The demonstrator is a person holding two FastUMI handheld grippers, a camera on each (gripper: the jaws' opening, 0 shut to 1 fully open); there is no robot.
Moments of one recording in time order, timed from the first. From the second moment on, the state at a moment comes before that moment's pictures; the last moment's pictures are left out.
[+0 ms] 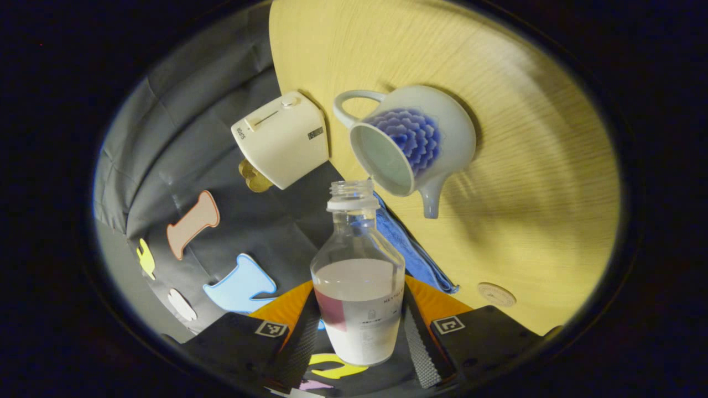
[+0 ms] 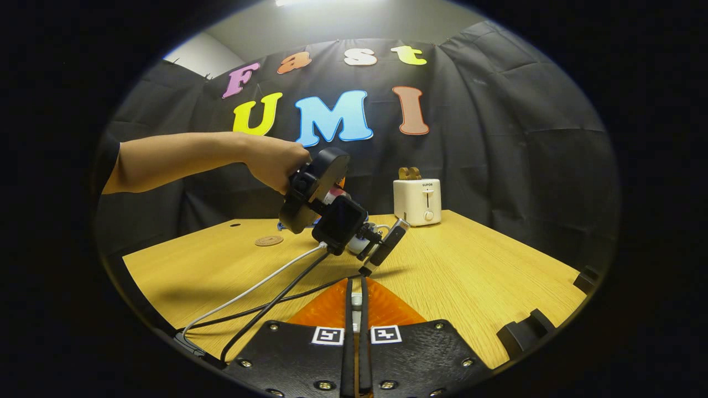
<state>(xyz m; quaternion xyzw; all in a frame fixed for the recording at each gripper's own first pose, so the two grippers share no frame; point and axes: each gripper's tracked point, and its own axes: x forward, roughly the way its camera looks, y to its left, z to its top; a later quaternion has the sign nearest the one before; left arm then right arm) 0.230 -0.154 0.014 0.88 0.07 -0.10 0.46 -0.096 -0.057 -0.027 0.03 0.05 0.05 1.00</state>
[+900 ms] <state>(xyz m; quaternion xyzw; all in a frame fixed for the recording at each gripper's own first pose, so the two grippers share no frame) 0.226 -0.105 0.023 0.59 0.03 -0.11 0.80 -0.061 -0.065 0.028 -0.01 -0.01 0.04 1.00</state>
